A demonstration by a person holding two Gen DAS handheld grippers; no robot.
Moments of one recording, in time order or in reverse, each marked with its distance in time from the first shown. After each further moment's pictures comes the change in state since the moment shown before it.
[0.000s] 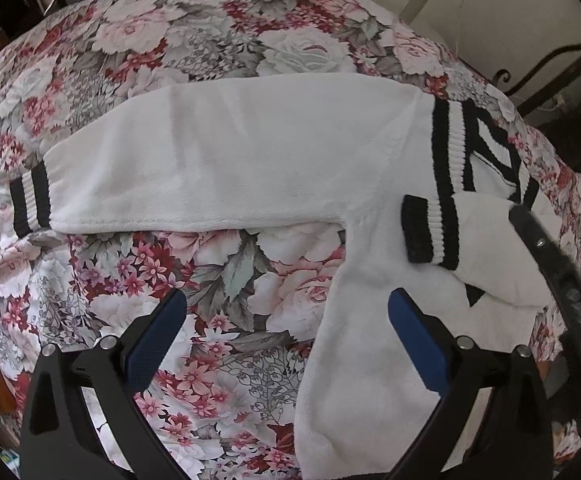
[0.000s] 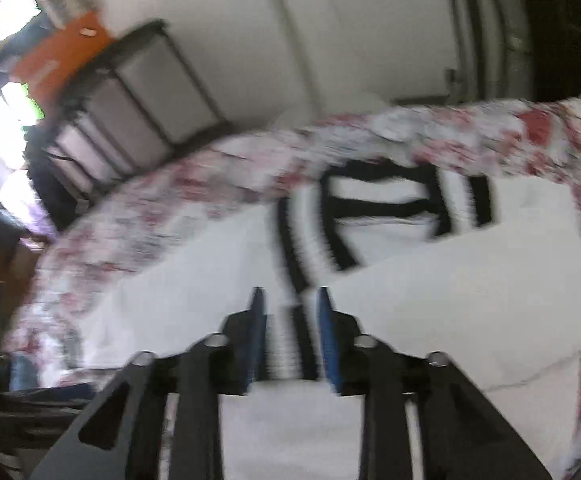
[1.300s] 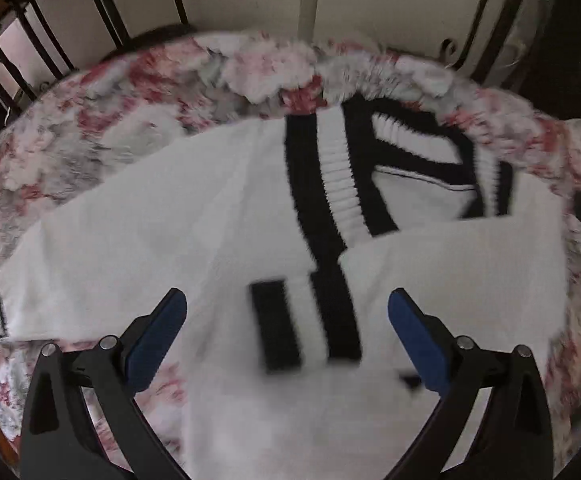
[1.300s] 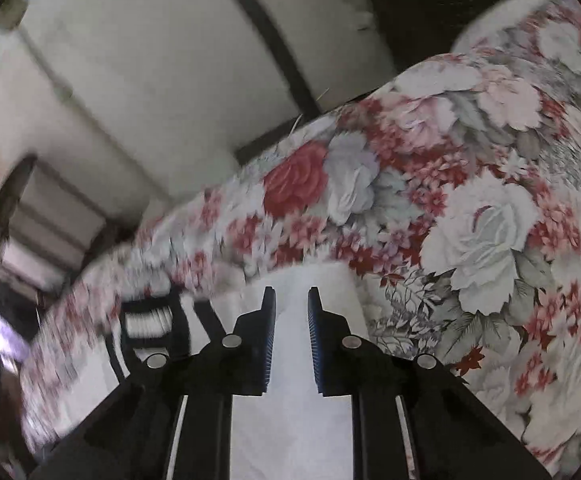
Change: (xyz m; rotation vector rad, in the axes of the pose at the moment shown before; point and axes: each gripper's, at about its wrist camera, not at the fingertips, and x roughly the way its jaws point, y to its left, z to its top) left arm 0.069 -0.163 0.030 0.237 -0.147 0.090; right arm -0.029 -0.218 0.071 0.302 -0.078 -0.112
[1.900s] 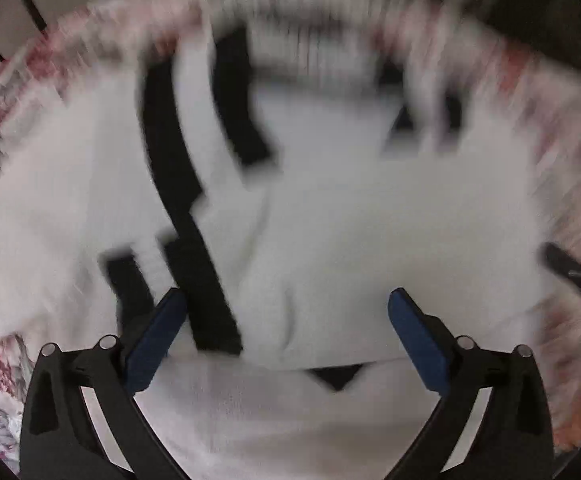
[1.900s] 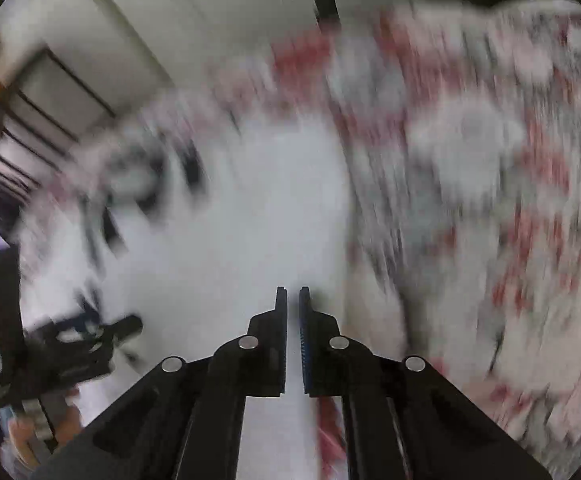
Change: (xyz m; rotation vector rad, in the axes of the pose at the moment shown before) left arm 0.036 -0.072 -0.028 0.157 0.099 -0.091; right arm -0.004 -0.016 -0.071 -0.176 0.286 -0.069
